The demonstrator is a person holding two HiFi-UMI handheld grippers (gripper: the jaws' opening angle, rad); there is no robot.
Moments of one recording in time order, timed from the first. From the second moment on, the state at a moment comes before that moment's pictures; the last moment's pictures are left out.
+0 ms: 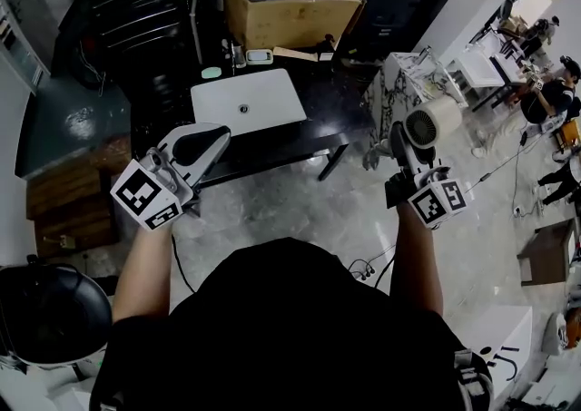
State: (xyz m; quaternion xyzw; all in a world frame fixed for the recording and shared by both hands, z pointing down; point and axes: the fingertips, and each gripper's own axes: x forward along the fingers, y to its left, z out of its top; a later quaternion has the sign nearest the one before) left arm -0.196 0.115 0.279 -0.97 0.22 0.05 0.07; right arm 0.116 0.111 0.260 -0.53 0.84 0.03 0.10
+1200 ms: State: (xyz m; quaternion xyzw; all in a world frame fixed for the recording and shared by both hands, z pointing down) left arm -0.120 -0.067 0.300 -0.96 0.26 0.02 0.02; right arm 0.222 -0.108 0.300 -0.52 0.85 -0.04 0.10
